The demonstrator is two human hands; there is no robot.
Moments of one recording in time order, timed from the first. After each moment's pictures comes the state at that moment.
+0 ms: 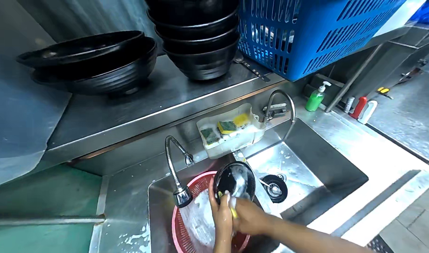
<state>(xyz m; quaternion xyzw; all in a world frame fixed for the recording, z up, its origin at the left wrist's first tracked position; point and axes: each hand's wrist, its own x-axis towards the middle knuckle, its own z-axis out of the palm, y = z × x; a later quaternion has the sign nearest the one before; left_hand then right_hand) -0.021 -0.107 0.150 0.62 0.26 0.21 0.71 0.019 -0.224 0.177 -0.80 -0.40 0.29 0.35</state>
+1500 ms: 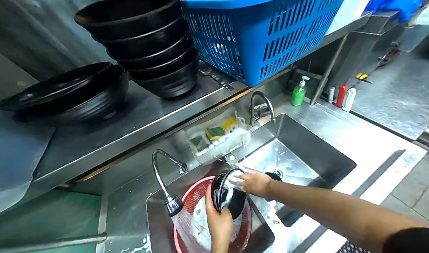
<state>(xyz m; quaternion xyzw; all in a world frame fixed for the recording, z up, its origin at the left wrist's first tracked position) -0.033 -0.132 0.182 0.79 0.24 0.18 0.54 0.117 -0.285 0.167 -0.79 -0.61 0.08 -0.05</state>
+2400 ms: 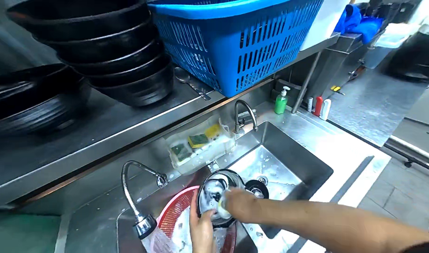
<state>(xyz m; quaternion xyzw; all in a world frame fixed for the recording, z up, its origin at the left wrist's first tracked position) -0.010 -0.157 0.196 0.63 0.30 0.13 0.71 0.084 -0.286 0.232 -0.84 -0.45 0.29 0.10</state>
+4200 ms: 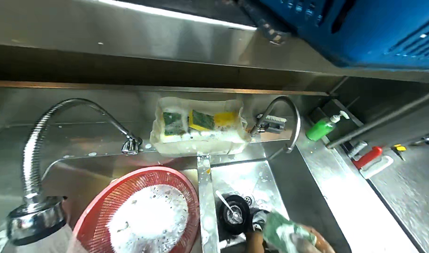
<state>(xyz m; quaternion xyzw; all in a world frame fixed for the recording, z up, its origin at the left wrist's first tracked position) 0.119 -0.427 -0.075 0.48 0.50 -0.28 0.66 0.121 -0.468 0.192 -0.70 0.16 0.20 0.67</state>
